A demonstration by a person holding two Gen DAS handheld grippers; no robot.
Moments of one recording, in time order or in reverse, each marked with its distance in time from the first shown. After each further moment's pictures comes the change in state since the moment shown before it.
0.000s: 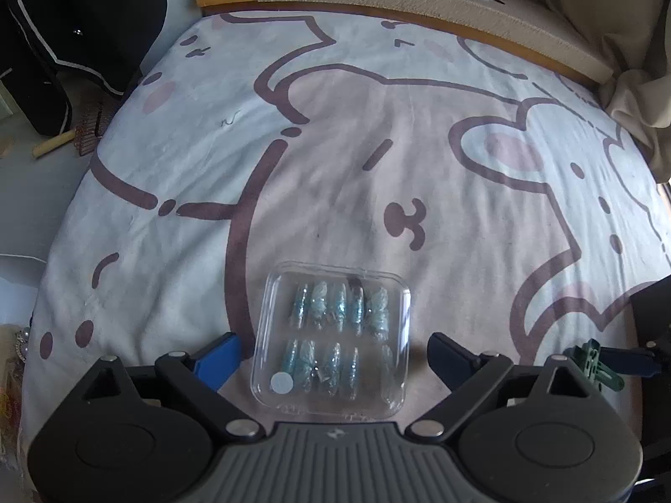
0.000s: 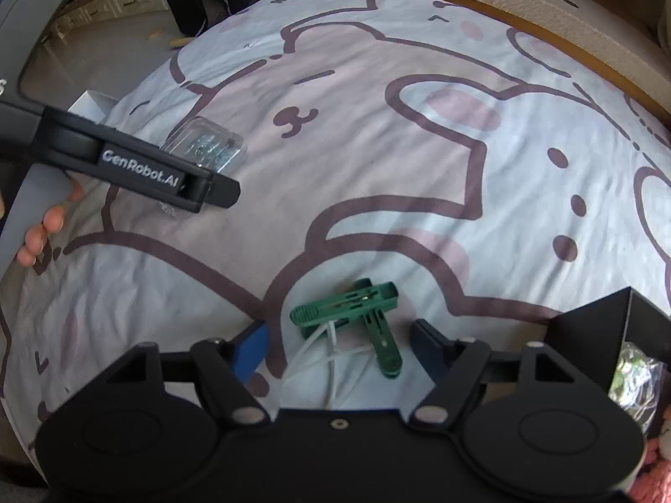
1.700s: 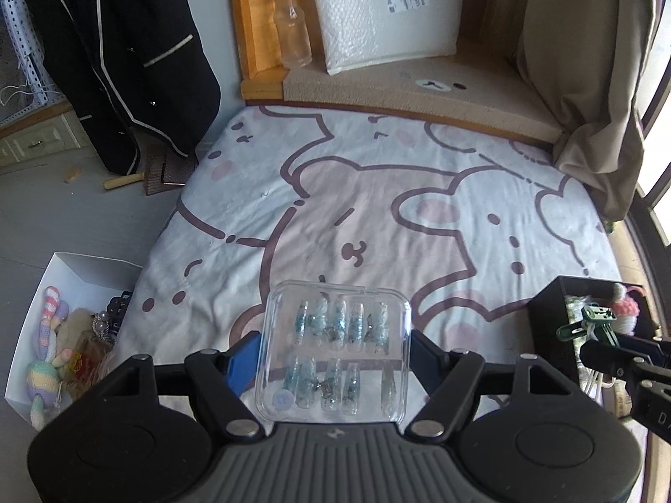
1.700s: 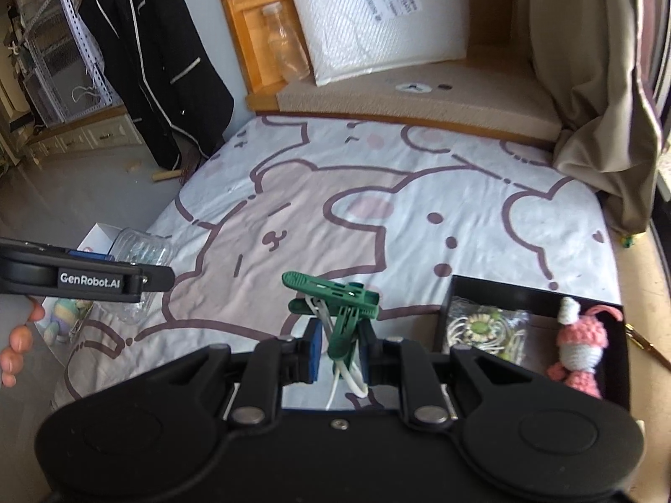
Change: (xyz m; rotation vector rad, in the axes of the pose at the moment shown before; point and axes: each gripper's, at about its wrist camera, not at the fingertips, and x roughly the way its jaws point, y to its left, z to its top) left arm -0.180 -0.054 -0.049 -0.066 -0.170 0.075; right arm -0.165 -0.013 -0.047 0.224 -0.301 -0.053
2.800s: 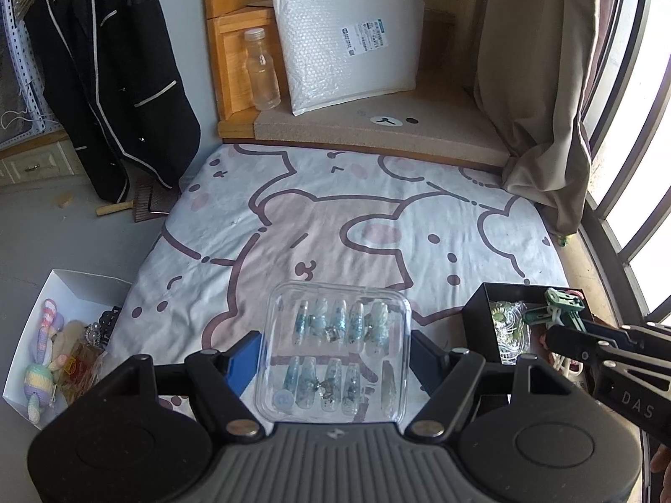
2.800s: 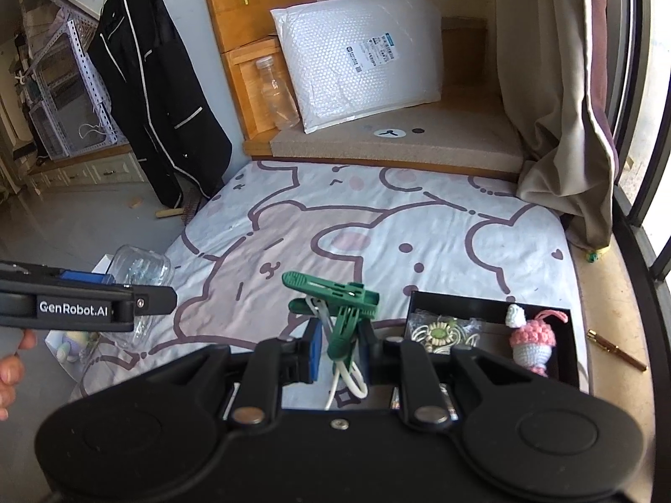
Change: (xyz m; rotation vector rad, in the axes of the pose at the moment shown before) left arm -0.066 -0.039 -0.020 0.001 -0.092 -0.039; right arm -0.068 -0.014 -0.015 0.018 -0.114 -0.012
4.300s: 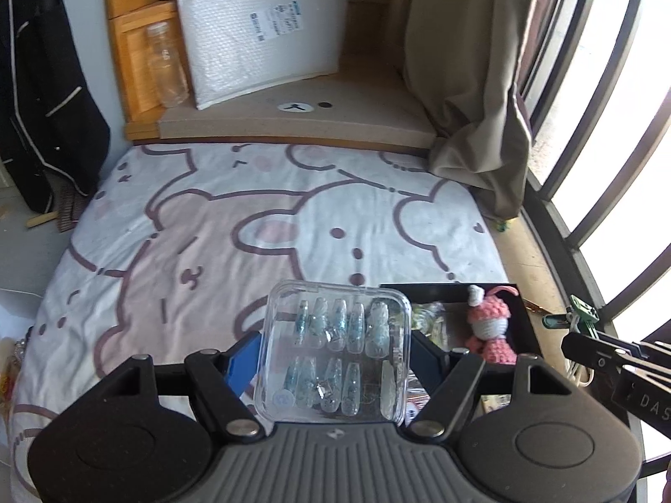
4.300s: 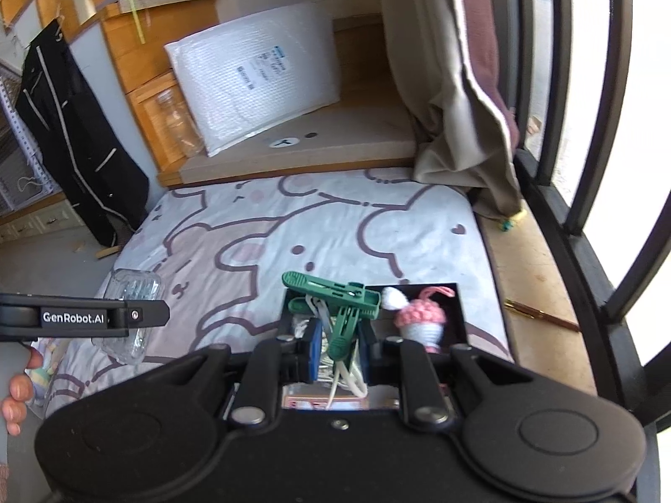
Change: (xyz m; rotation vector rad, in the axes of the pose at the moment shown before) left arm 0.041 -0.098 0.010 0.037 0.028 -0.137; right arm -0.028 -0.102 -0.019 0.165 -0.029 -0.136
